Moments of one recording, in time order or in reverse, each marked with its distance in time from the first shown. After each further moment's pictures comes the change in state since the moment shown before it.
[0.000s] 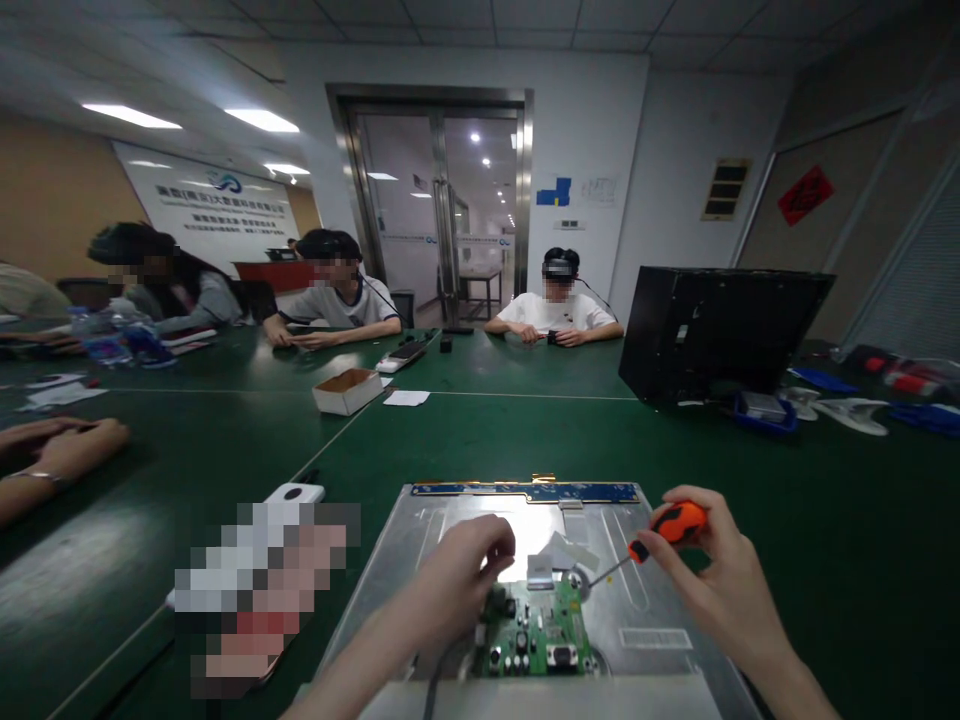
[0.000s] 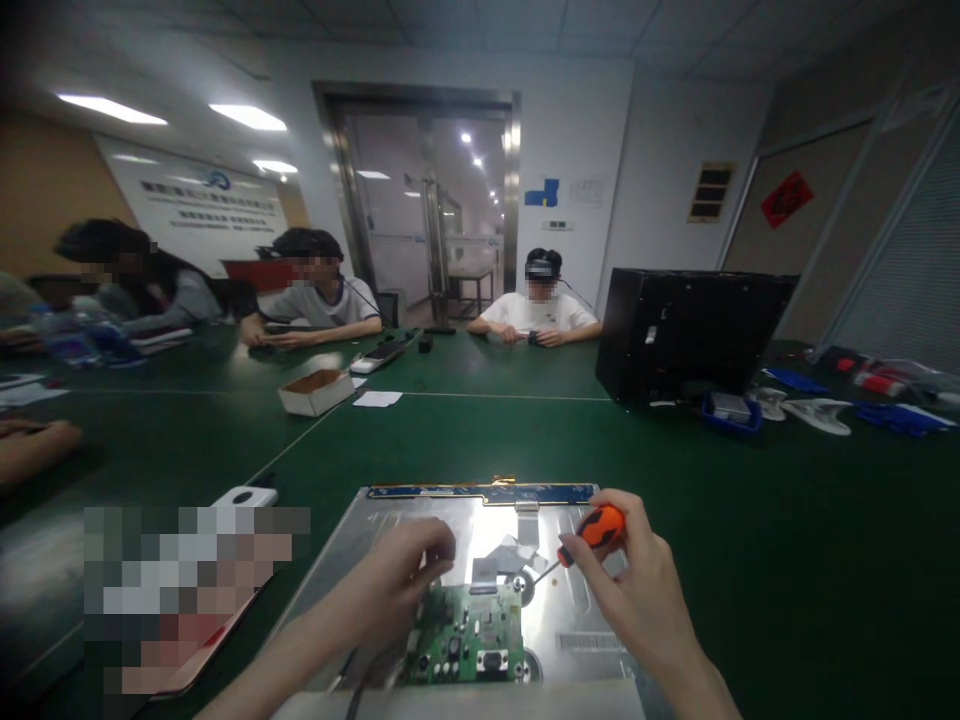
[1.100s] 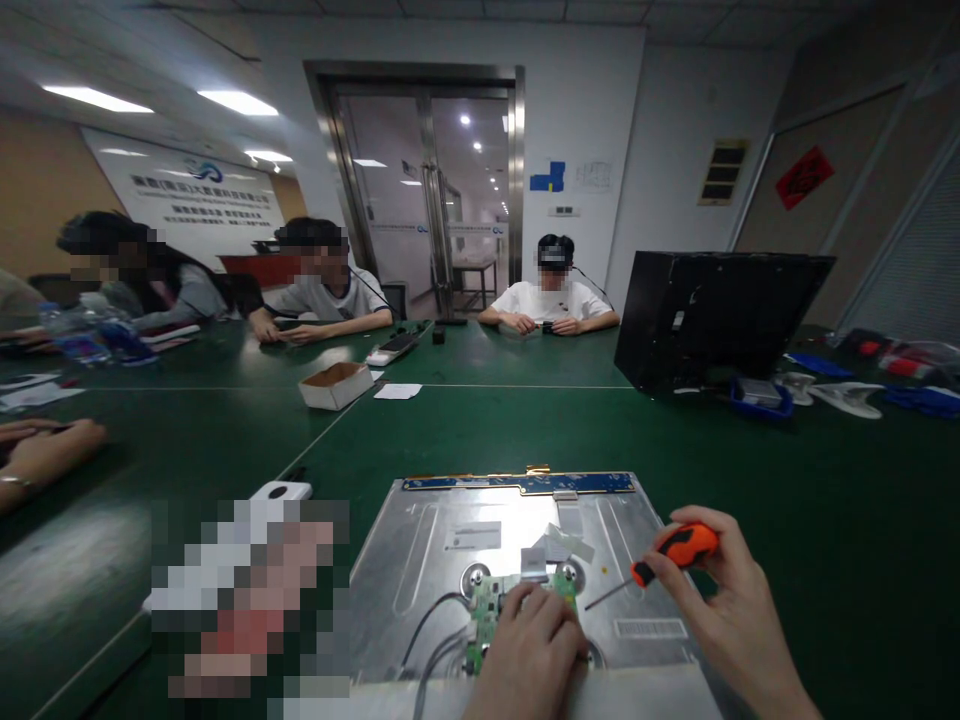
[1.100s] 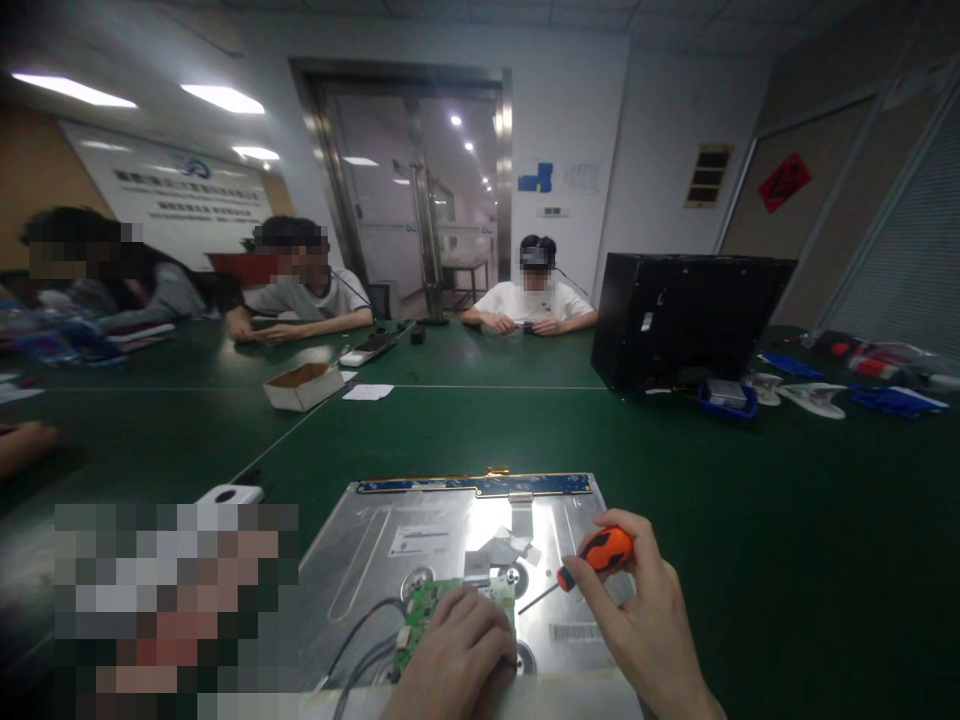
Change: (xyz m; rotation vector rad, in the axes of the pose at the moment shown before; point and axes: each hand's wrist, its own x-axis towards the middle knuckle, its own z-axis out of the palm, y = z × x) left_hand -0.019 0.010 0.127 0.190 0.358 0.429; right_hand -0.028 0.022 -0.002 0.016 0.010 0.104
